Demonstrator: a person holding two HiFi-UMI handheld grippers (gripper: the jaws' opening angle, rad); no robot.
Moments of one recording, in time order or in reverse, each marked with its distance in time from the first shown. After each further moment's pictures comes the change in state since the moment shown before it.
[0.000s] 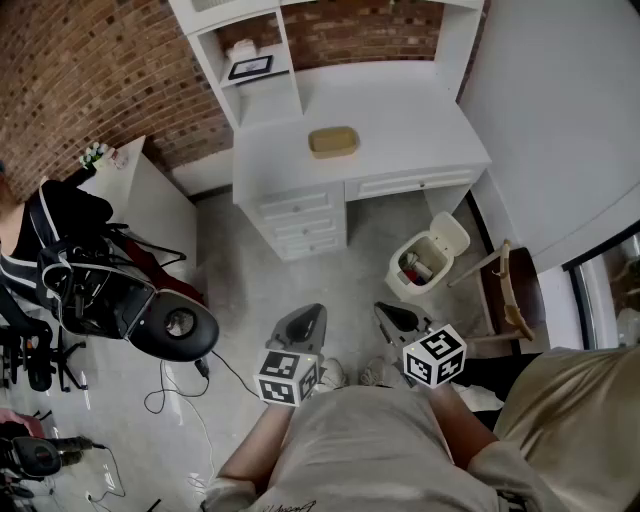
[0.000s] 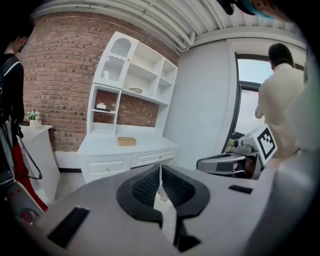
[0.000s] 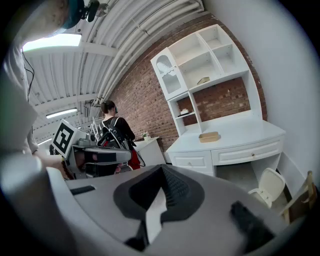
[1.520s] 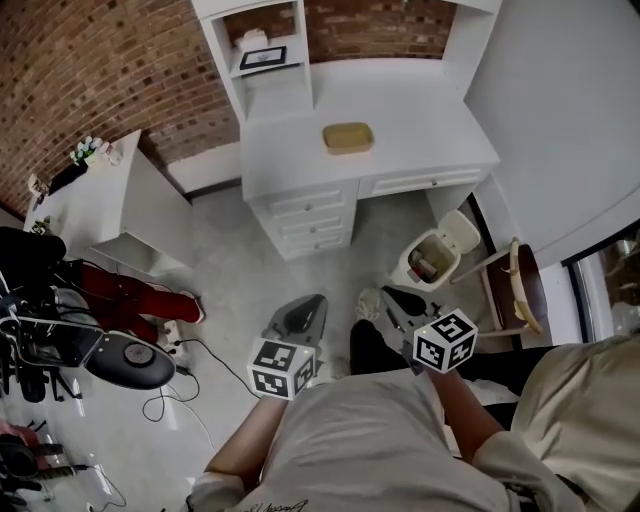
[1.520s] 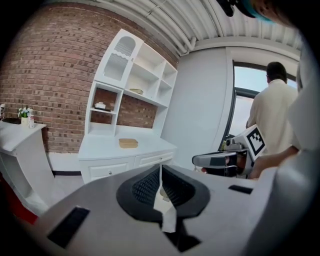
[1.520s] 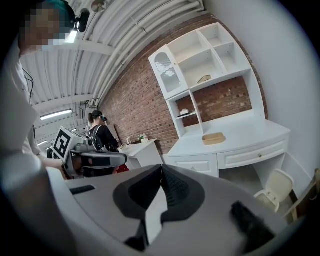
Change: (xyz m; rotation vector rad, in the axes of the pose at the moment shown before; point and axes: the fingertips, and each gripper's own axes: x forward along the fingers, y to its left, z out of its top) left arm -0.015 0.076 0.006 0.006 -0.013 -0.096; right arm 0.068 0.022 0.020 0.027 -0.016 -0.033
